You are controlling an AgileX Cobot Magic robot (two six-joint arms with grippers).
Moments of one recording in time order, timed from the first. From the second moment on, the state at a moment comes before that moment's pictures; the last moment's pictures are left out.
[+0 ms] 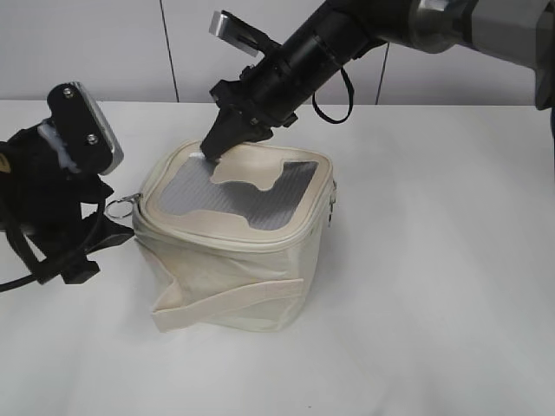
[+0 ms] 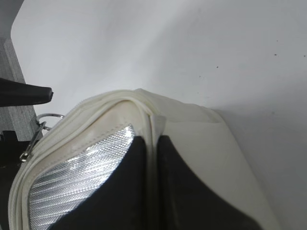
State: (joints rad) left arm -0.47 1.40 -0.65 -0.19 0.21 0.82; right arm 0.45 2.40 -2.08 0.84 1.12 -0.54
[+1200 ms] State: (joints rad) left arm -0.46 1.21 -0.65 -0.35 0.48 0.84; right arm 0.46 2.40 -2.08 0.84 1.14 -0.55
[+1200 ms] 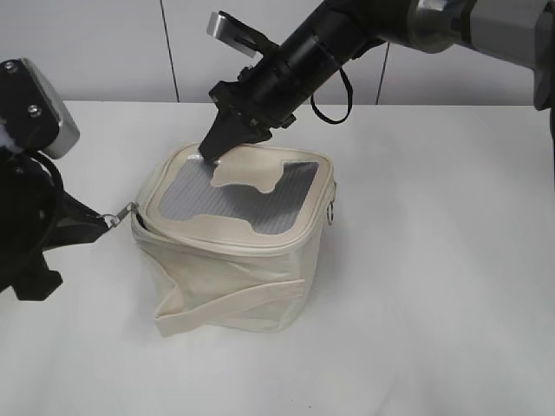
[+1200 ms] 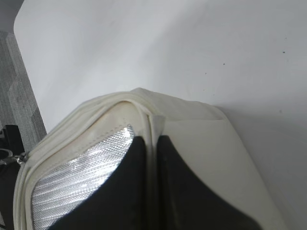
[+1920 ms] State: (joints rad) left arm -0.83 1.37 -0.65 -0.63 0.32 0.97; right arm 0.46 2.40 -2.08 0.84 1.15 -0.54
